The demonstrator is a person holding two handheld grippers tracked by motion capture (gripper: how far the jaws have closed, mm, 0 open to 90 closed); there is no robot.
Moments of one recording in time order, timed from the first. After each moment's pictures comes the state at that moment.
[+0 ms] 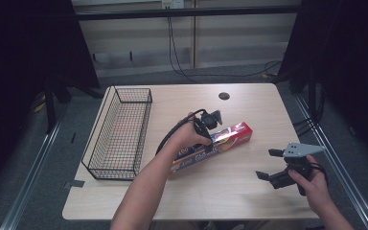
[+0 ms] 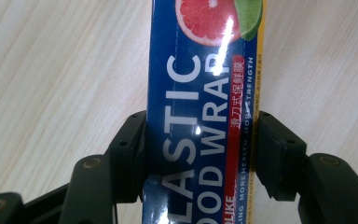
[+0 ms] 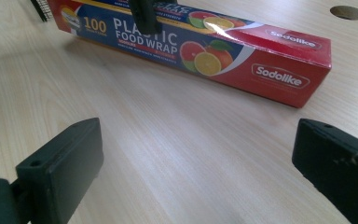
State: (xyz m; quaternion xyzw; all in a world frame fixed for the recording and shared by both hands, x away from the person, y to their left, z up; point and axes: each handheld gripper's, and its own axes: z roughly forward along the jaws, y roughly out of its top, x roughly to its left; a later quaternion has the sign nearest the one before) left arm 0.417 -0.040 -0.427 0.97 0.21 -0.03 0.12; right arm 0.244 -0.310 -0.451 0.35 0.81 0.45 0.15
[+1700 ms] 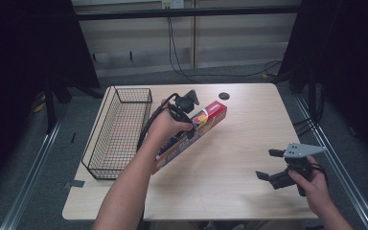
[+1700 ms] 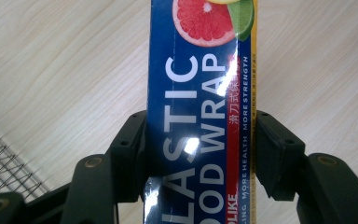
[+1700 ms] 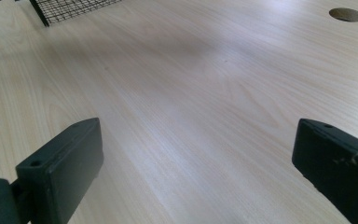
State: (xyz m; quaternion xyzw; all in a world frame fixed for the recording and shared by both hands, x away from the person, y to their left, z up) left arm 0.411 0.026 -0.356 0.92 0.35 0.01 0.14; right arm 0.242 -0.309 -0.451 0.35 0.80 0.46 0.15
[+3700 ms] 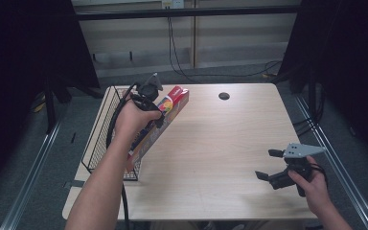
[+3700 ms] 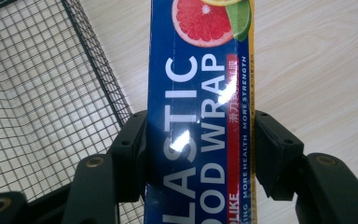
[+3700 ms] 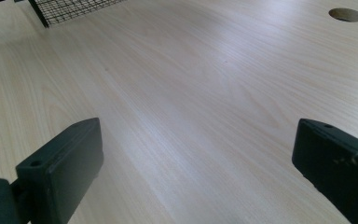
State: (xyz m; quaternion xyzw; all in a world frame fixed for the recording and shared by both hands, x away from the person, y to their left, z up) left arm 0.409 0.107 -0.306 0.87 0.47 0.06 0.13; right arm 0.242 -0.308 -0.450 0.35 0.80 0.45 0.15
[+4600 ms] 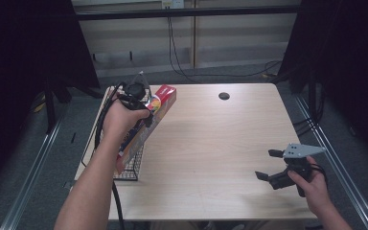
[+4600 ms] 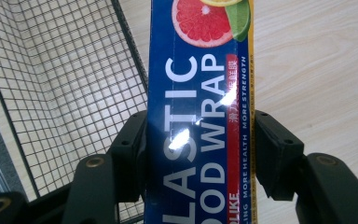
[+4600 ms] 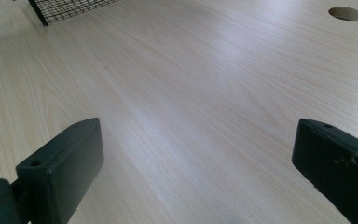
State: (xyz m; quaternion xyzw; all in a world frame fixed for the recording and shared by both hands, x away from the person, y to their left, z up) left arm 0.406 0.137 -0.299 0.85 0.51 0.07 0.13; right arm 0.241 -0.307 -0.451 0.35 0.80 0.45 0.15
